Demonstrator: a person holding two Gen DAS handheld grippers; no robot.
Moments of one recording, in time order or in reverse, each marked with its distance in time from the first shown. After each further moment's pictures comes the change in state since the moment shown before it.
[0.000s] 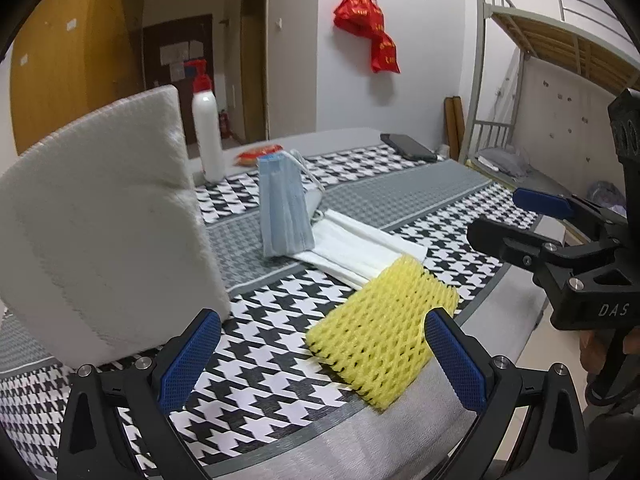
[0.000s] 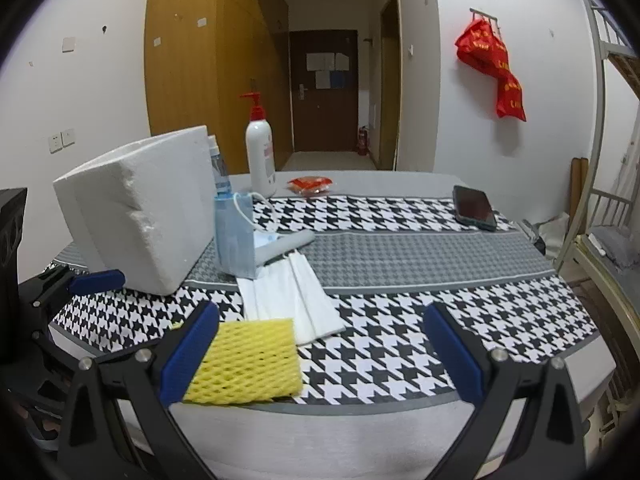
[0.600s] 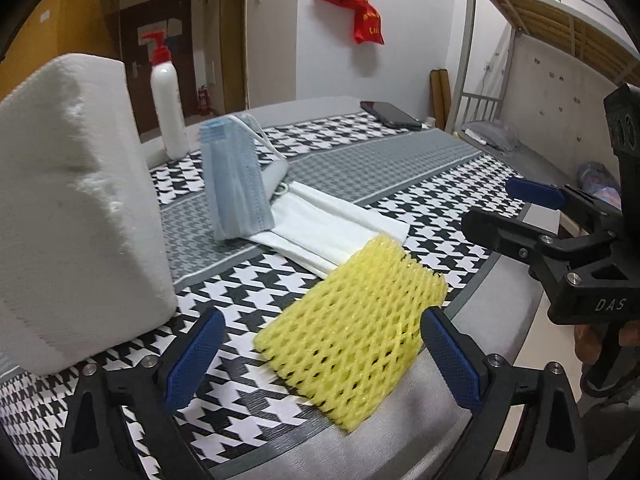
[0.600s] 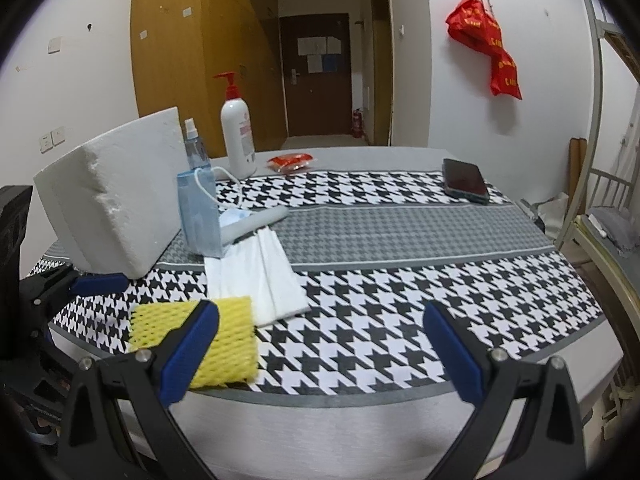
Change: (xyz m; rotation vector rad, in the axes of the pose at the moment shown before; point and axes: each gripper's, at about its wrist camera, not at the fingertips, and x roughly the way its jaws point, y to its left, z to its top) left arm 0.035 -0.020 0.002 0.024 0.110 -0.060; right arm 0.017 -0.031 -0.013 0.035 0.060 0.000
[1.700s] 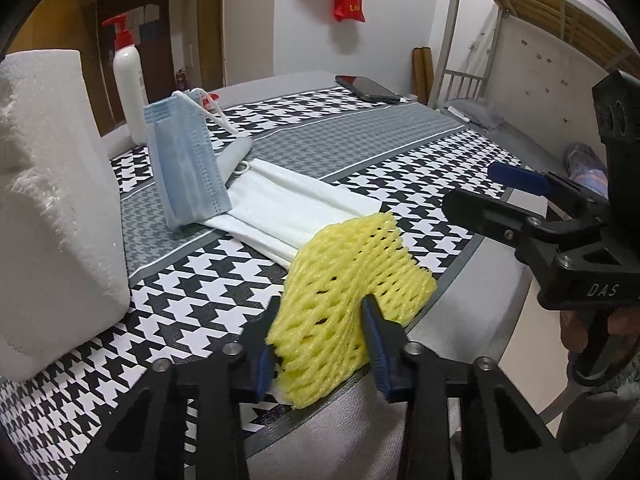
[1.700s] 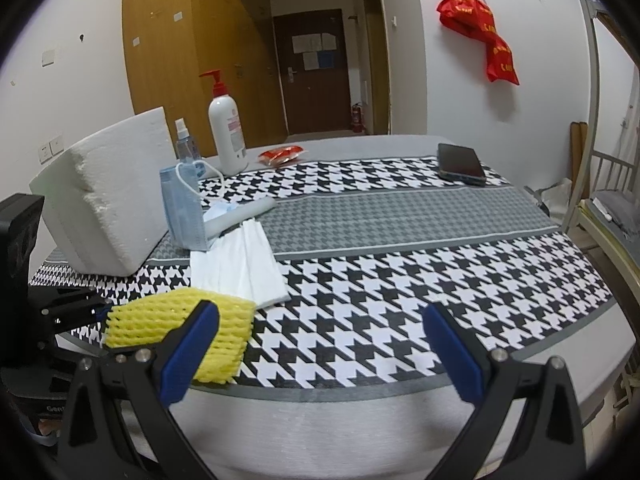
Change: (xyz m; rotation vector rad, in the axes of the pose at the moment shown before) left arm 0.018 -0.013 0.001 0.031 0.076 -0.066; right arm 0.007 -0.016 -0.008 0.042 0.008 0.023
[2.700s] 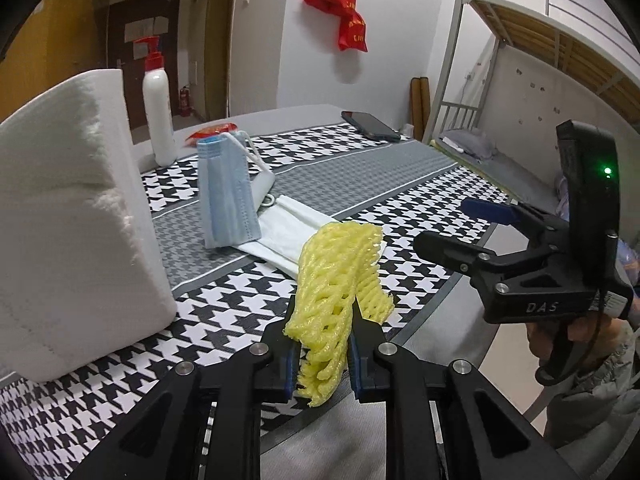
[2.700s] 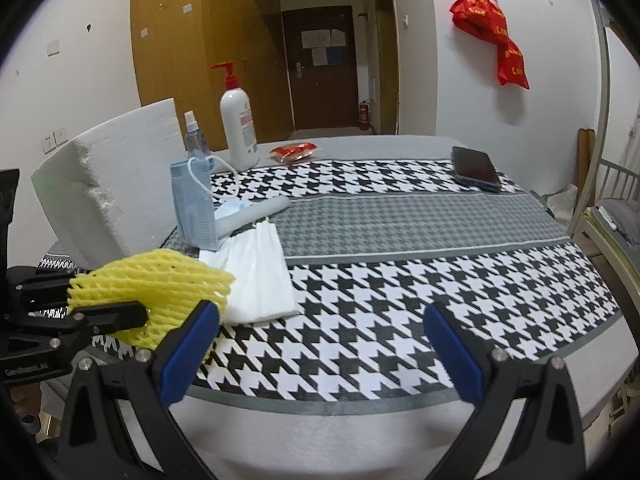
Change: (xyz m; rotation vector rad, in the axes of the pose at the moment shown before) left arm -0.045 0.022 -0.004 -0.039 -0.101 -0.026; right arm 0.009 0.016 0.007 -0.035 0.017 0.012
